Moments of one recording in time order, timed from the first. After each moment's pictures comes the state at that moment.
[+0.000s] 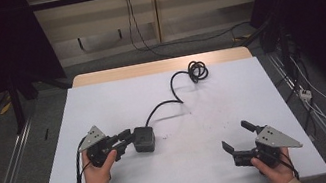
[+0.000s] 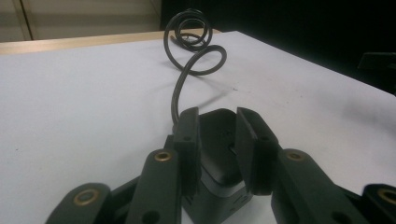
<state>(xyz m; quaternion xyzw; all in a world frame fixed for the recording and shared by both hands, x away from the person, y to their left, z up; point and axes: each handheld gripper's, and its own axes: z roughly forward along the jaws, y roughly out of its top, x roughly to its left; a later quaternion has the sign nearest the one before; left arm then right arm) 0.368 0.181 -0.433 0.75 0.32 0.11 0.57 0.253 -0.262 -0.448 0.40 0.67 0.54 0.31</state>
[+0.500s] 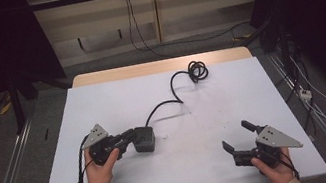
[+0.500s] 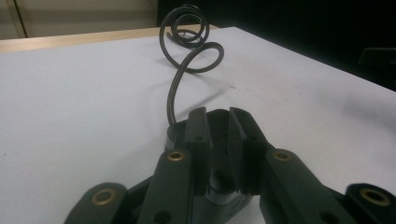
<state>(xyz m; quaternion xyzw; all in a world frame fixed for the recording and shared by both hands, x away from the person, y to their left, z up) 0.371 0.176 -0.433 0.75 0.31 0.10 0.57 0.253 -0.263 -0.448 0.41 0.67 0.54 0.31</state>
